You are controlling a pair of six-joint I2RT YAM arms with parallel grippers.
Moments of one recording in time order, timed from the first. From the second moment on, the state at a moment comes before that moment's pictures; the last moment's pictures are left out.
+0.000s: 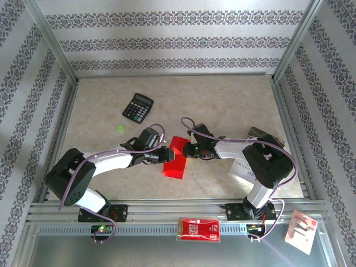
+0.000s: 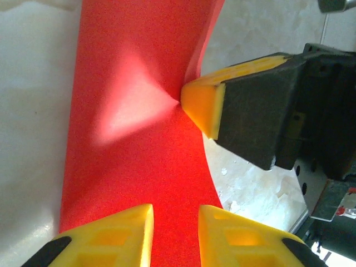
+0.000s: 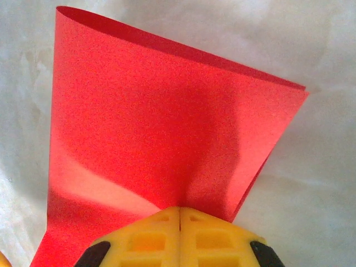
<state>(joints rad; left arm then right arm) -0.63 1.50 0.67 -0.03 0.42 -0.76 0.63 1.70 0.76 -0.04 -0.30 0.65</state>
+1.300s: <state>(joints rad) -0.63 1.44 0.52 -0.08 0.45 -0.76 0.63 1.71 0.76 -0.04 -0.30 0.65</state>
